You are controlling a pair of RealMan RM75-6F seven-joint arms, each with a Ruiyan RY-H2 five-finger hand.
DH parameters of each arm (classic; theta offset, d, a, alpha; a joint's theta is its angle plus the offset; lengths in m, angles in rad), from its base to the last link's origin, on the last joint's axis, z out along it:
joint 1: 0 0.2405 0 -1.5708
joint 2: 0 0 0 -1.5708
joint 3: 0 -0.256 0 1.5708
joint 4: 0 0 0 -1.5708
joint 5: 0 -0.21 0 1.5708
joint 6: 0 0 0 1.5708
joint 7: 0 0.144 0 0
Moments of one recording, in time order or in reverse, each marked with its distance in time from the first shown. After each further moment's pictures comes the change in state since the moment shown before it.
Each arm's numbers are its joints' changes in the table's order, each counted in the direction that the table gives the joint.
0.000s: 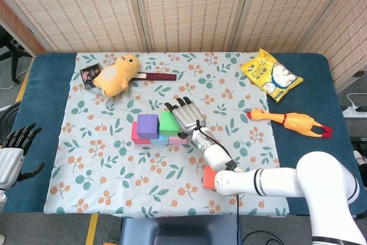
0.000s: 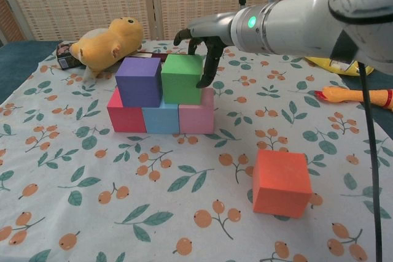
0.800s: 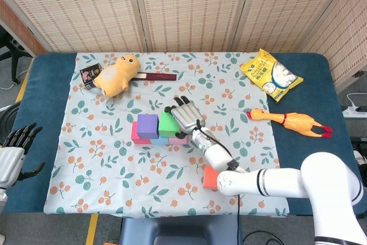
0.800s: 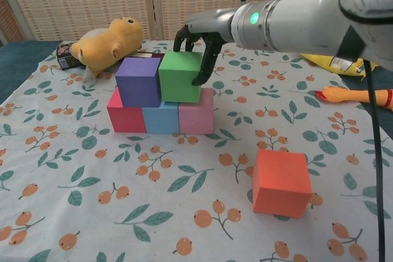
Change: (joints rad) left arm -0.005 0.008 0.005 -0.011 0.002 -0.015 0.007; right arm -0.028 0.017 -0.015 -0.016 0.068 -0.014 0.034
